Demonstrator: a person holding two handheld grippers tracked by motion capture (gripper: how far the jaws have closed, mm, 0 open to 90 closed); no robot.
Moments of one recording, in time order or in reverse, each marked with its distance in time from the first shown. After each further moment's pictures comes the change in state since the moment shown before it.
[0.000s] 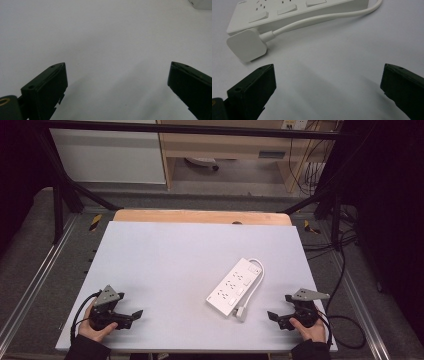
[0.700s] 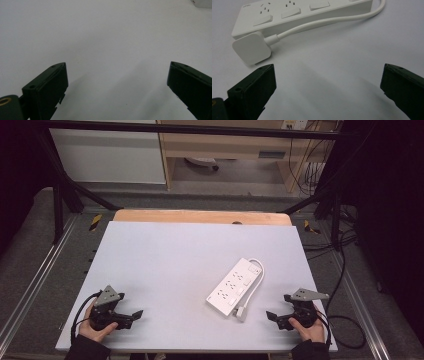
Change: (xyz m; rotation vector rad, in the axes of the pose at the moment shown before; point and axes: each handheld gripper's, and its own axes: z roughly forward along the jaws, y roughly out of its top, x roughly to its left) left arm 0.000 -0.001 0.001 0.006 0.001 0.000; right arm 0.004 0.002 0.000 -0.010 0.006 0.001
